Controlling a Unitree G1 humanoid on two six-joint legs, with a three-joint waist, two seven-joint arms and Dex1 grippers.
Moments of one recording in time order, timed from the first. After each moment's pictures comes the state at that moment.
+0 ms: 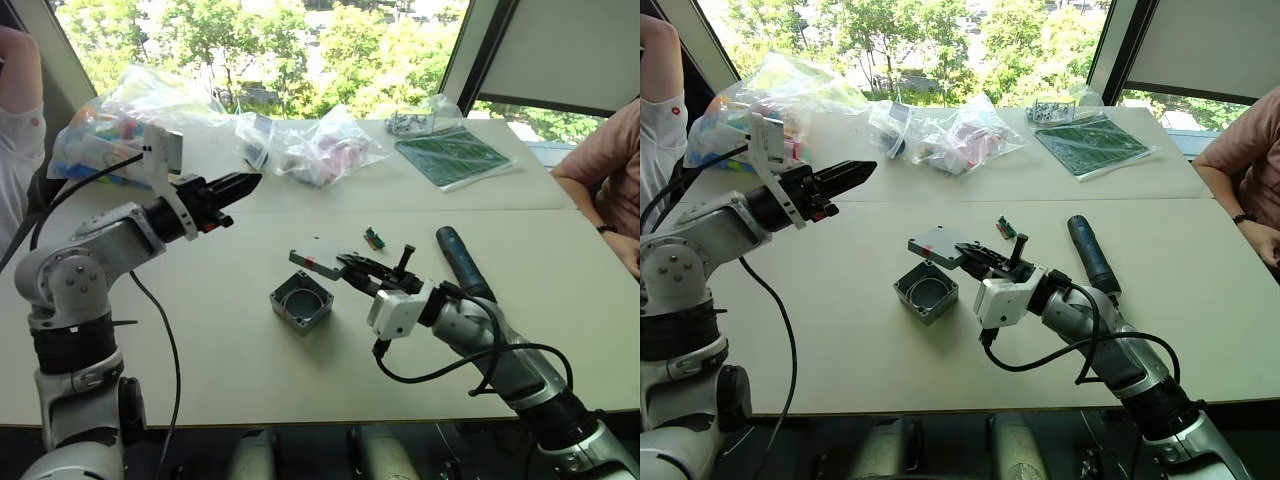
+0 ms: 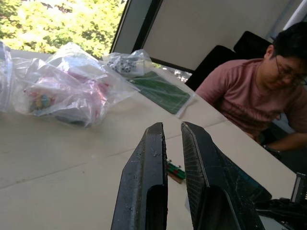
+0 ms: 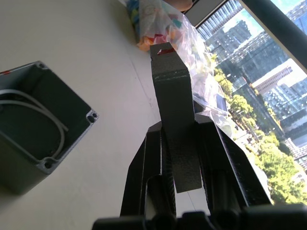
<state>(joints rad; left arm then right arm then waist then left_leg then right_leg) -0.66 0.58 0.31 -0.18 -0.96 1.08 -0.50 -0.26 -0.64 0.31 -0.24 -0.51 -0.42 0.33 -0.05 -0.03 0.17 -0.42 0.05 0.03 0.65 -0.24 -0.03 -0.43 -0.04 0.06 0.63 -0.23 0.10</state>
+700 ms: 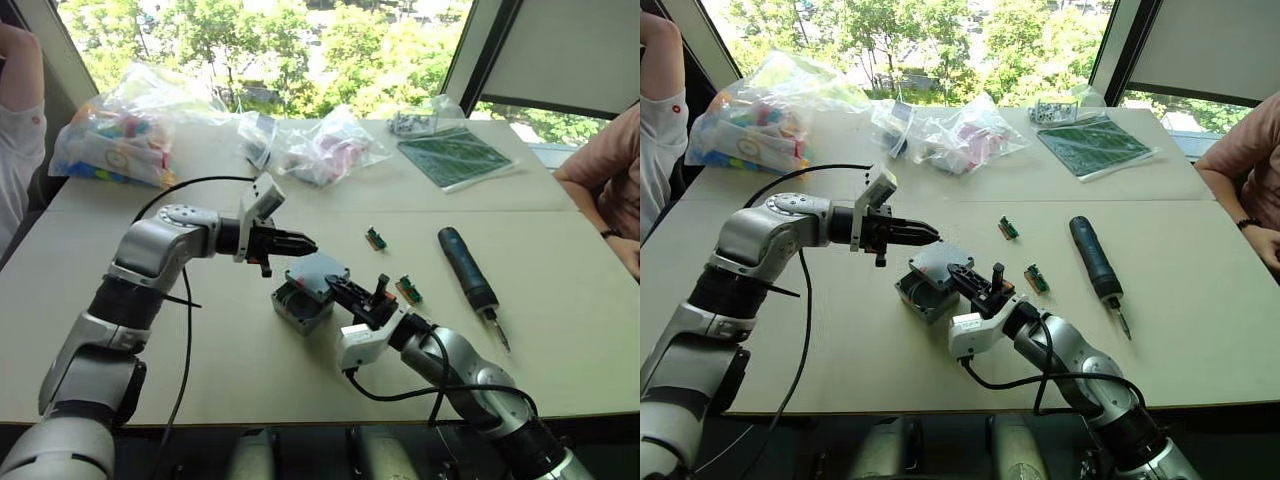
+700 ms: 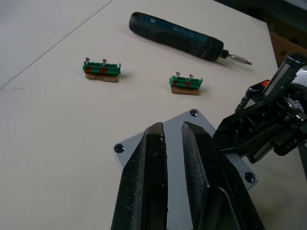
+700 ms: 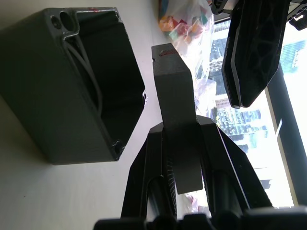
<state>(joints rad) -0.85 0.62 -0.27 0.17 -0.51 0.74 -1.11 -0.15 -0.47 0.38 -0.25 -1.01 -0.29 0.19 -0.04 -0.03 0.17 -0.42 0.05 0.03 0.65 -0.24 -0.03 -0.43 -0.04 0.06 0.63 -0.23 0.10</state>
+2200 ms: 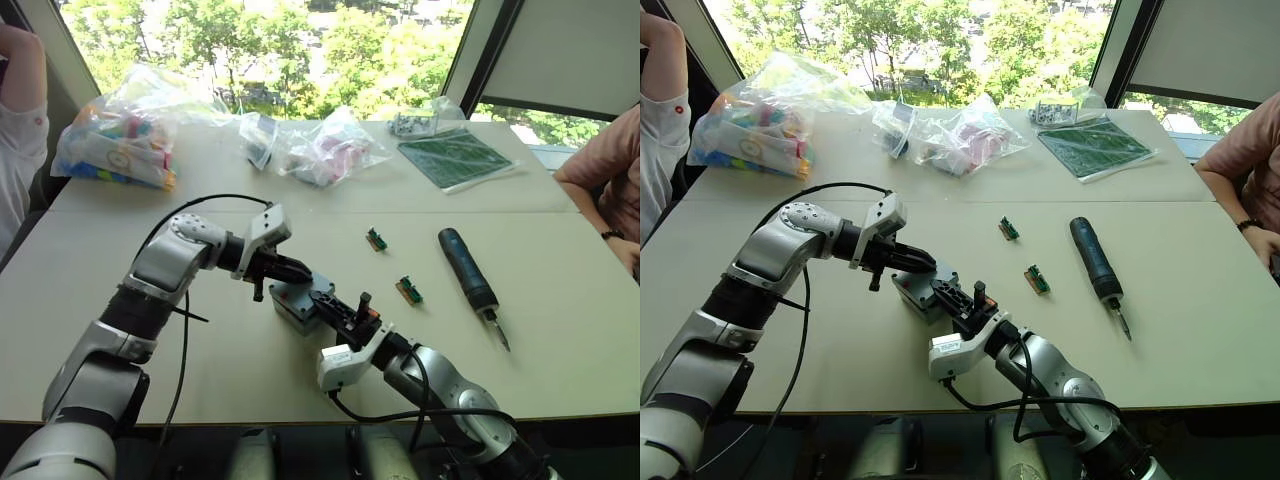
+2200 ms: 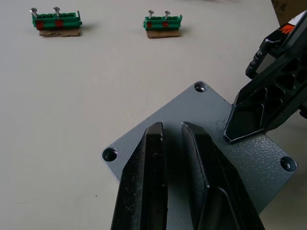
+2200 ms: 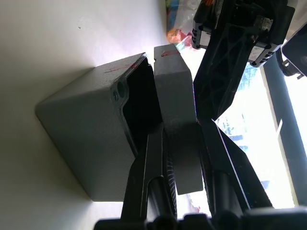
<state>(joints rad) -0.79 0.61 -0.33 0.17 -0.29 0.60 -1.29 -0.09 -0.40 0.47 -0.30 -1.14 -0.23 0.19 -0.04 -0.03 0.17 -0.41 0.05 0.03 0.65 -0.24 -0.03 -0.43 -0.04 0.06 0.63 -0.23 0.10</state>
